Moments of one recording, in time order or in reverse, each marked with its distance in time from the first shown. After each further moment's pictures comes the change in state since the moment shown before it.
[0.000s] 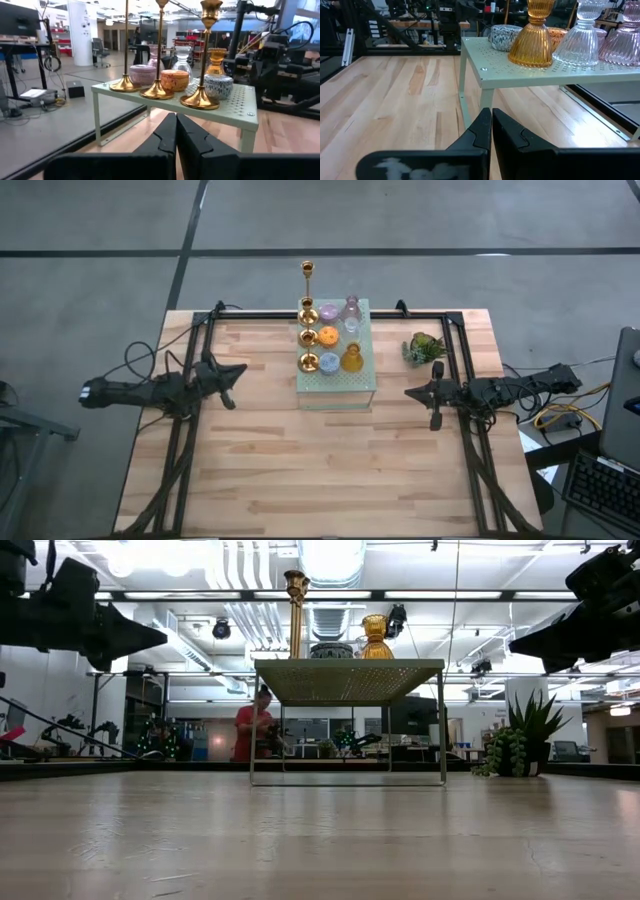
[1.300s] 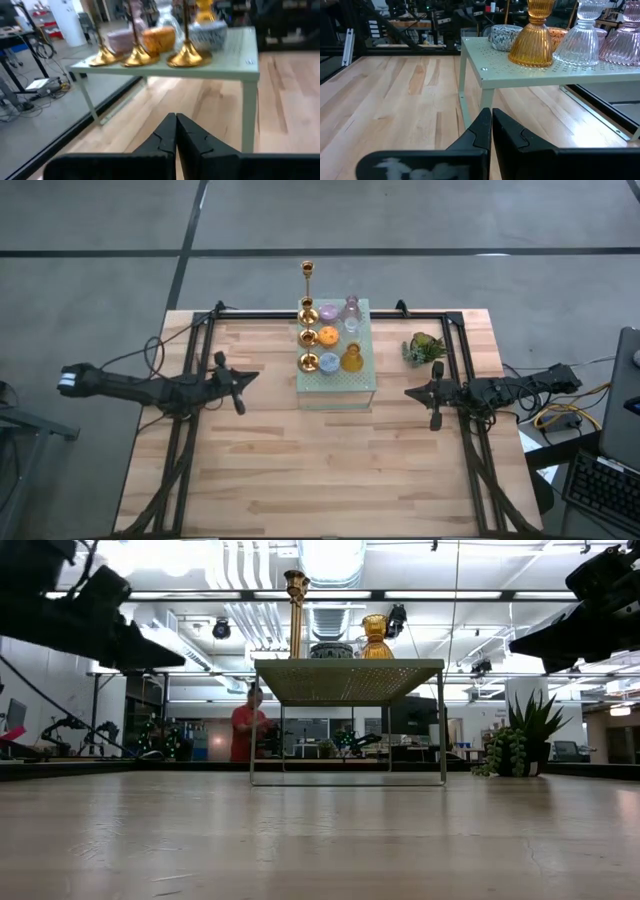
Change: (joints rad) left arm 0.002 0.349 0.088 0.098 0.034 0.057; right arm 0.000 0.000 0.000 0.000 0.000 0.000
